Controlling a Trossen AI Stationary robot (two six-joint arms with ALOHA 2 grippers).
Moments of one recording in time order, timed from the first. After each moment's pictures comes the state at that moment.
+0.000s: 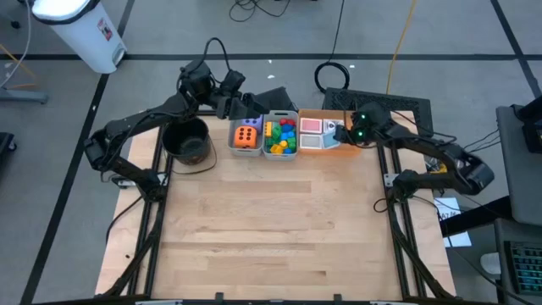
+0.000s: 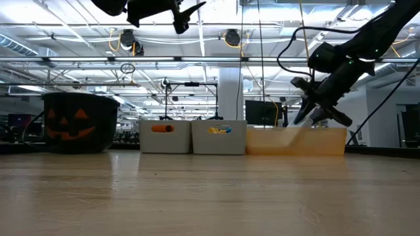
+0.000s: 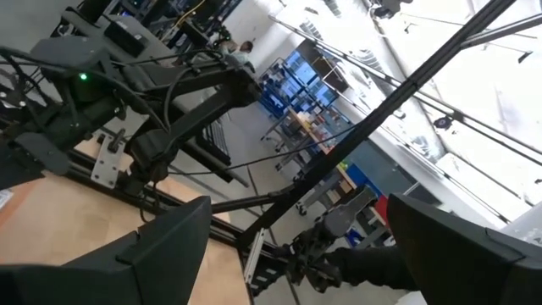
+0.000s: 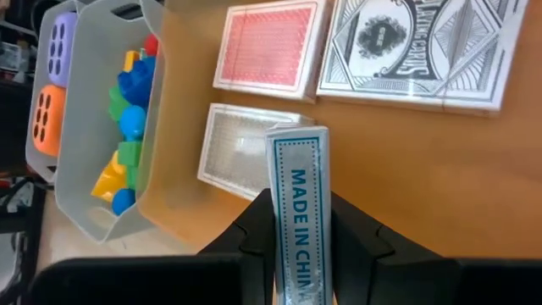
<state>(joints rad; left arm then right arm) 0.63 1.46 1.25 0.34 1.05 -0.85 -0.94 1.18 0.54 -0.15 -0.34 0.72</state>
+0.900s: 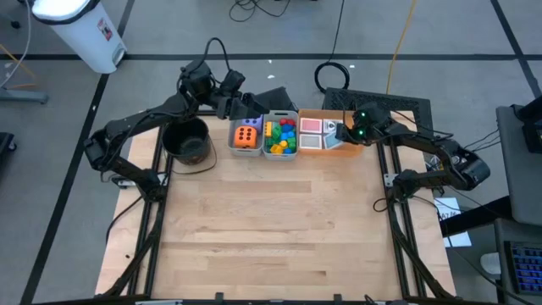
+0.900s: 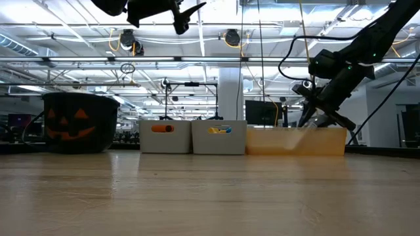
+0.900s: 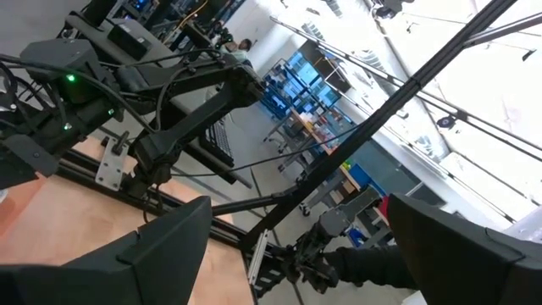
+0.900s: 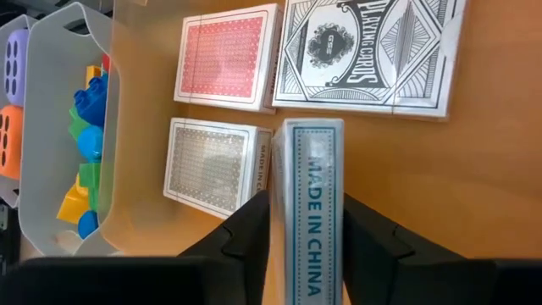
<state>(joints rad) 0.63 1.46 1.25 0.34 1.05 -0.83 -0.99 1.24 0.54 -0.15 -0.34 0.71</state>
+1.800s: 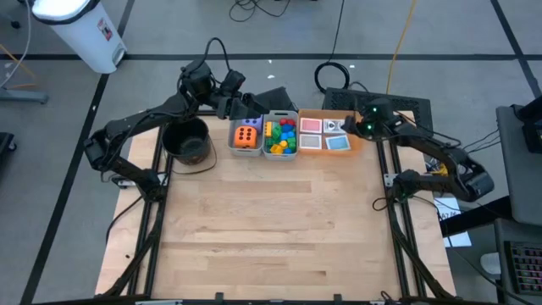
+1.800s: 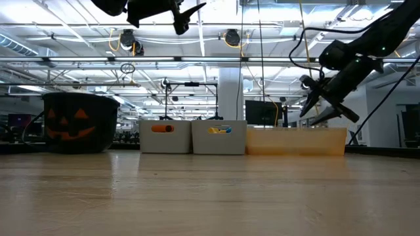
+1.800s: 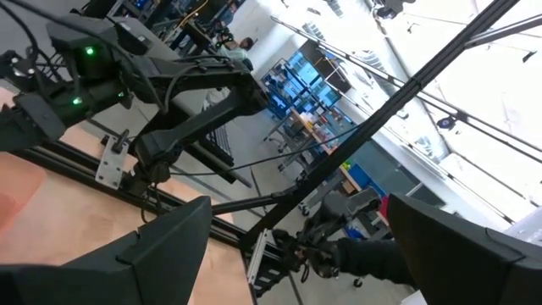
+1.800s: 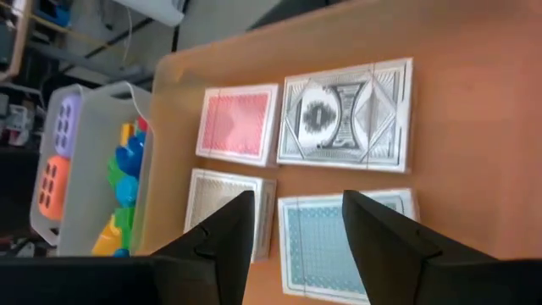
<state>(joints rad) 0.63 1.46 1.25 0.33 1.05 -0.84 -1.10 1.12 0.54 -0.16 -0.35 0.69</state>
